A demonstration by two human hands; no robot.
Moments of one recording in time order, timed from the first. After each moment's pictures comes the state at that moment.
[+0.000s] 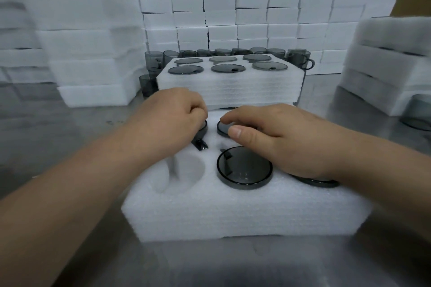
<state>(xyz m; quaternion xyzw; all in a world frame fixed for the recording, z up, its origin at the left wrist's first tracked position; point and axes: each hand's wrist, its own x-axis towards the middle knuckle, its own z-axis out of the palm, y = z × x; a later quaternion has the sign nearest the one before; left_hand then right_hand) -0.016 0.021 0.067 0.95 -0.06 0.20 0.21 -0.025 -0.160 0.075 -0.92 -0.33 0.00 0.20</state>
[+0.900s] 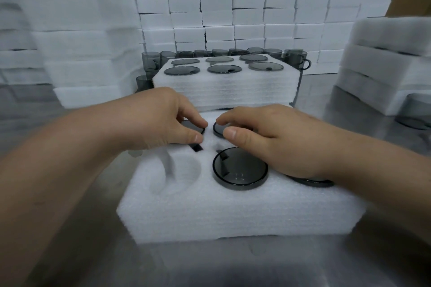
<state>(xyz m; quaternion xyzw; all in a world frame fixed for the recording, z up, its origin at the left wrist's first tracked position) -0.020 0.036 0.087 0.97 -0.11 0.01 0.20 -0.026 -0.160 0.076 -0.92 -0.34 -0.01 0.19</state>
